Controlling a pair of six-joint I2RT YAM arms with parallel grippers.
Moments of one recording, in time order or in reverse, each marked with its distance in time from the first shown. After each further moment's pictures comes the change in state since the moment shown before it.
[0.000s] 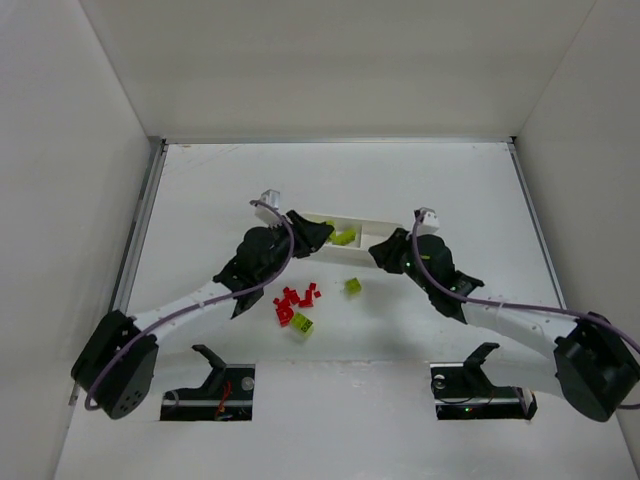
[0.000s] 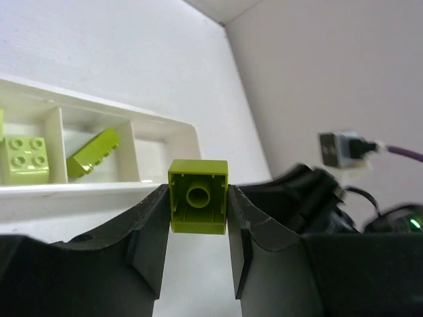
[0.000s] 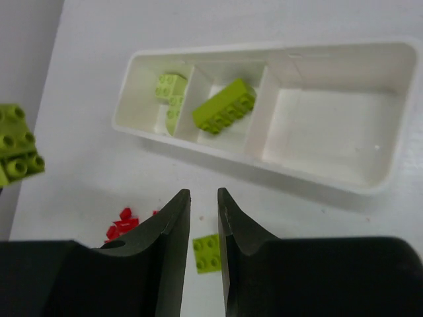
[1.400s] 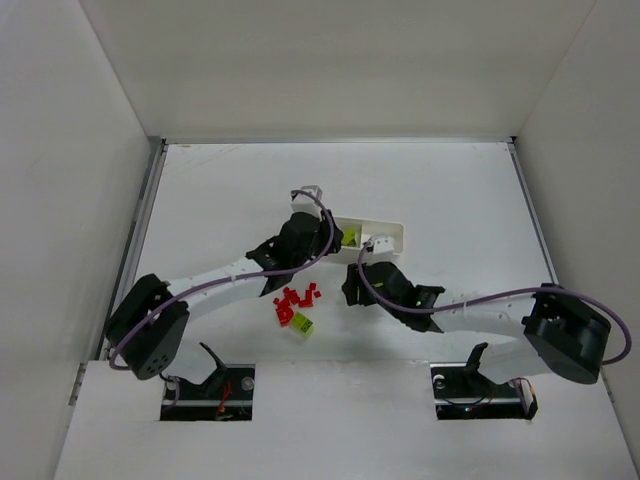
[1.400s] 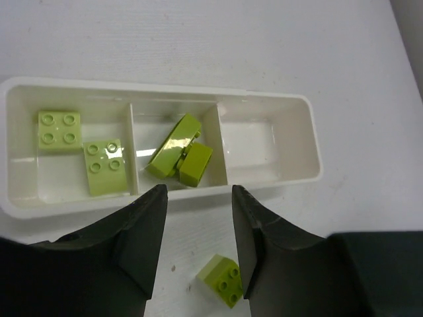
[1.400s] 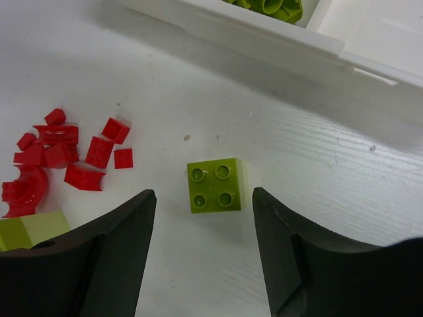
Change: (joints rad) left arm -0.130 0.294 0.306 -0.344 -0.248 0.321; right arm 0.328 0.177 0.027 -0.116 0.219 -0.135
